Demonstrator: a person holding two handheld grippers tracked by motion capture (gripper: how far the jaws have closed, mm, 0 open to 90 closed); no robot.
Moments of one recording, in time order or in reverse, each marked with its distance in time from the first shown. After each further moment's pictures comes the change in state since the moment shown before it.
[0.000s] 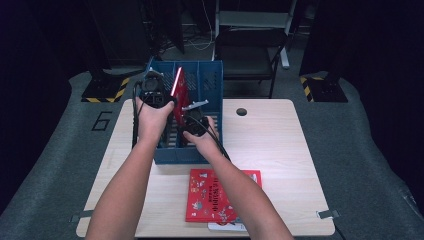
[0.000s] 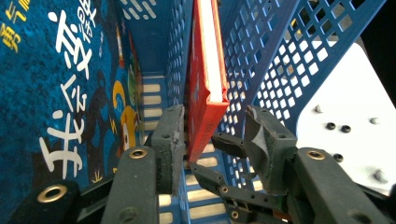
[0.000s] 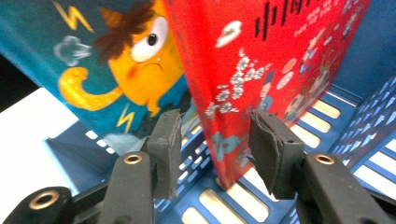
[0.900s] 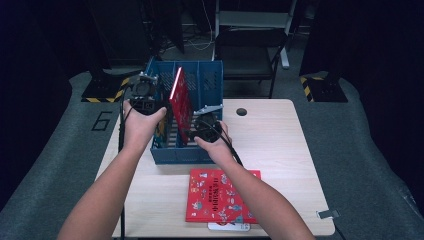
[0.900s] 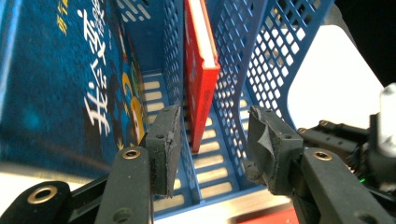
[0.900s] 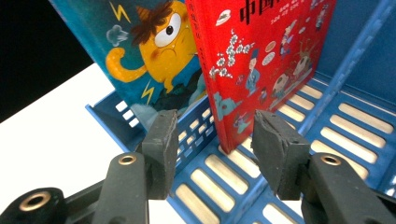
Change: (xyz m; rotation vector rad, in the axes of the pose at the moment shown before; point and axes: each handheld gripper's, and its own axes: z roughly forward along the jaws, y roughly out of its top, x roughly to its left) left arm 0.007 -0.018 -0.036 -0.010 -0.041 0.113; right arm 0.000 -0.019 -0.057 -0.028 0.020 0.025
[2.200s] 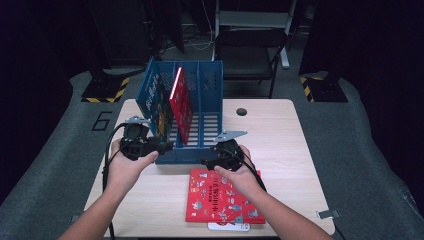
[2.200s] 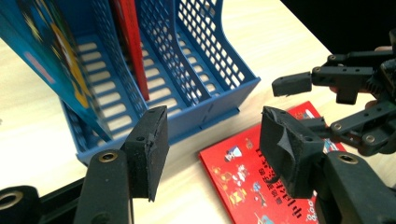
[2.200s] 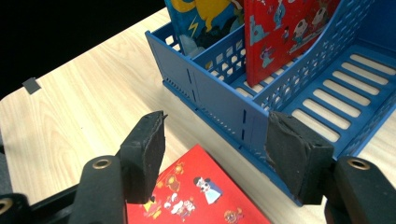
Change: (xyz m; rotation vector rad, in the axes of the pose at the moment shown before) left arm -0.001 -0.103 -0.023 -0.037 -0.241 0.105; right arm 0.020 -0.067 -0.075 0.013 0.067 -0.040
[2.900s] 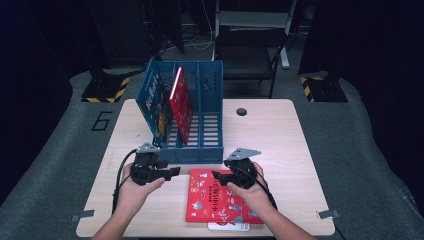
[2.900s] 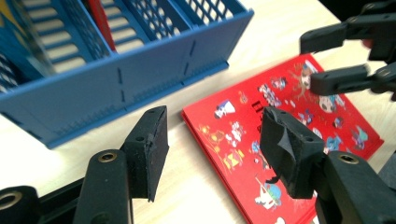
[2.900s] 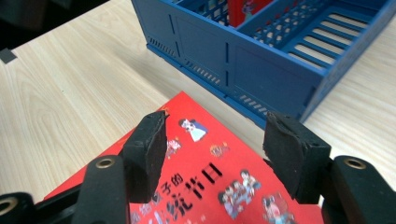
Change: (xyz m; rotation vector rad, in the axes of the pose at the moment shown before) left arm 0.000 -0.067 0.041 0.058 -0.084 0.050; right arm -0.002 -0.058 -0.020 -0.009 -0.067 0.021
